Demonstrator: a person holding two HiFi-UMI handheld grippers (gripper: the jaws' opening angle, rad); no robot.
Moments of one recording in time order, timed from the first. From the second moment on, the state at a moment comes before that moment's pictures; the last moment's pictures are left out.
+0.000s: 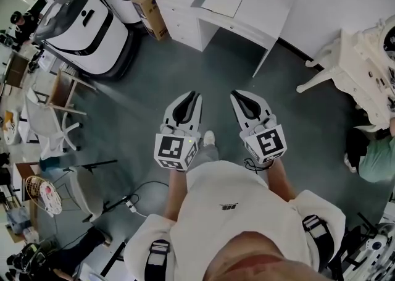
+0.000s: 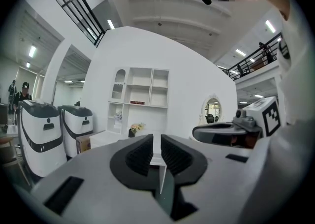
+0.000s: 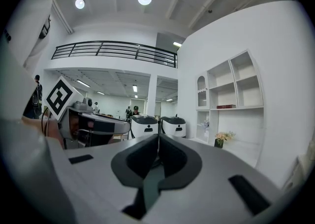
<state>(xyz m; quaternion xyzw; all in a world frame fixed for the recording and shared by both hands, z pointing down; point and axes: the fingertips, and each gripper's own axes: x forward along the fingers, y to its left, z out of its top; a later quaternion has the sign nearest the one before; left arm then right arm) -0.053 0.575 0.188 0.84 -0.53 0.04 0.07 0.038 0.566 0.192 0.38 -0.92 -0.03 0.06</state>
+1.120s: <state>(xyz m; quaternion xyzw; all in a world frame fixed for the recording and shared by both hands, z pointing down) -0.119 0.381 0.203 0.86 -0.50 0.05 0.08 -0.022 0.380 0.209 0.42 -0.90 -0.01 0.07</state>
